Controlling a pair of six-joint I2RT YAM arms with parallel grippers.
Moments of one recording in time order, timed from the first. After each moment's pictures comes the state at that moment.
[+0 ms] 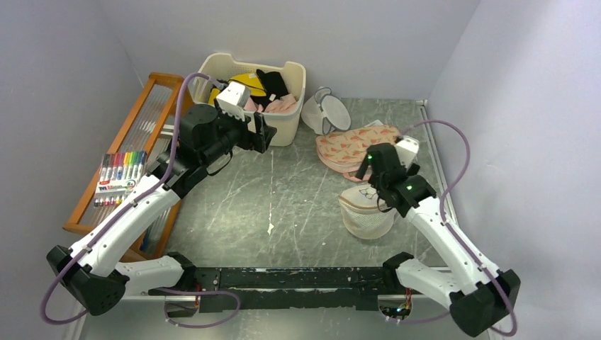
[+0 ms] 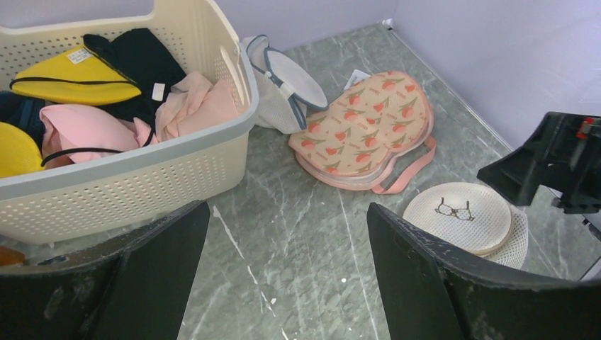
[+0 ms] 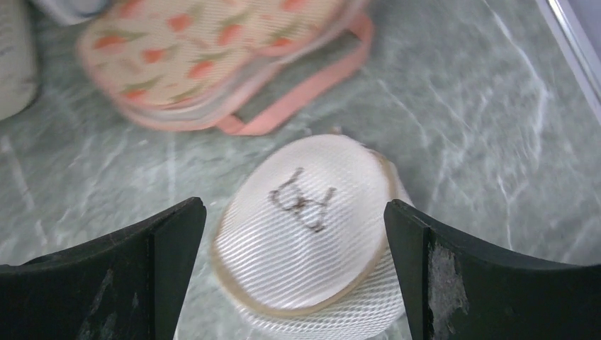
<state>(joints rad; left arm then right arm) -0.64 1.15 1.24 -0.26 -0.02 -0.16 0.53 0.99 0.95 -0.76 0.63 0.69</state>
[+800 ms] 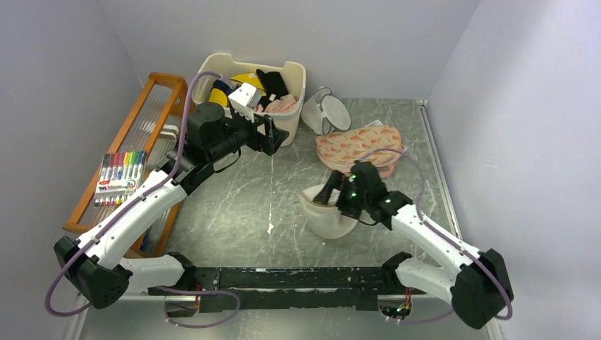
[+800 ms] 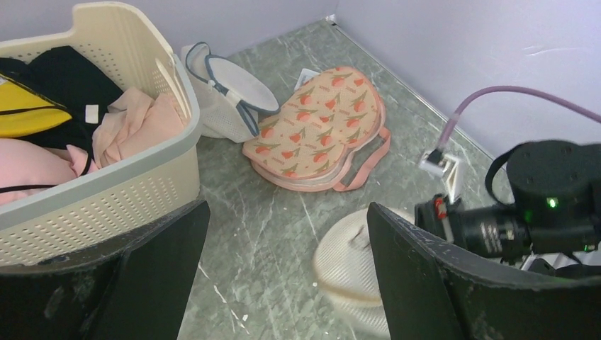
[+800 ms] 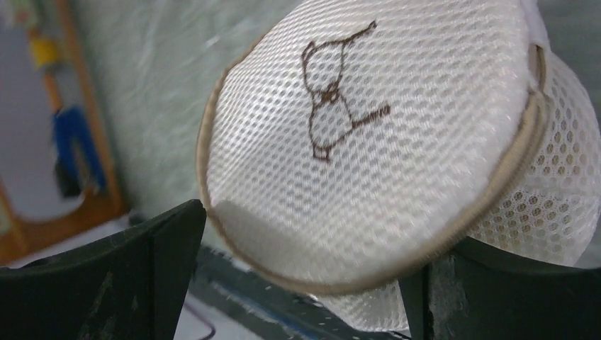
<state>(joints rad) -0.65 1.19 1.24 -0.19 0.12 -0.17 0.46 1.01 0.61 -0.46 -0.14 0.86</state>
